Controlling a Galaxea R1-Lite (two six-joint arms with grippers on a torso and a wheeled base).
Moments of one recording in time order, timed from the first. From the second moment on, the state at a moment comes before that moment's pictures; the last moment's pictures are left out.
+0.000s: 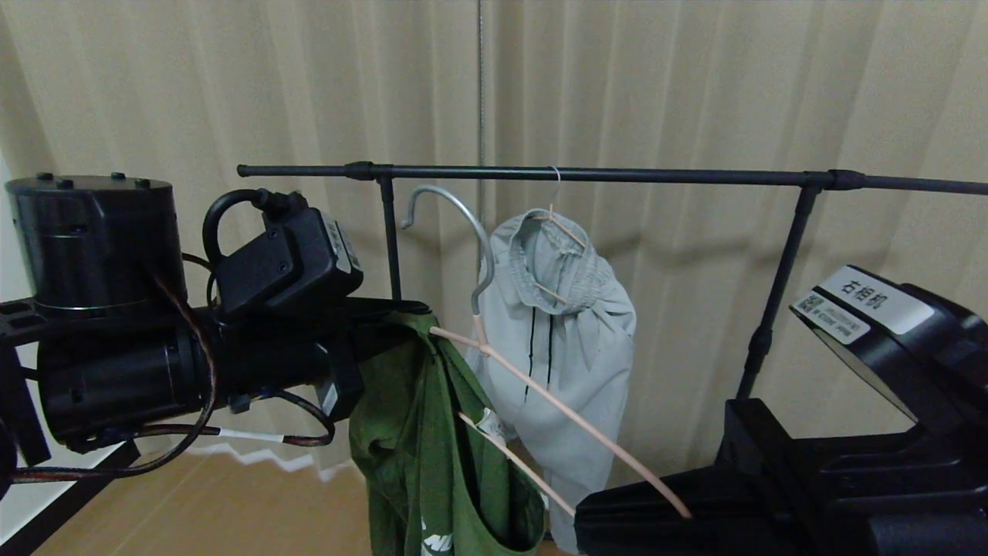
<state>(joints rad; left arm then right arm) -0.49 1.47 -0.79 -0.41 -0.38 0.65 0.92 1.34 -0.70 -0.37 0.48 0.14</state>
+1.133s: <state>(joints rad) -0.52 1.52 -0.82 -0.42 0.49 0.47 0.75 1.43 -0.67 -0.37 0.07 -0.15</state>
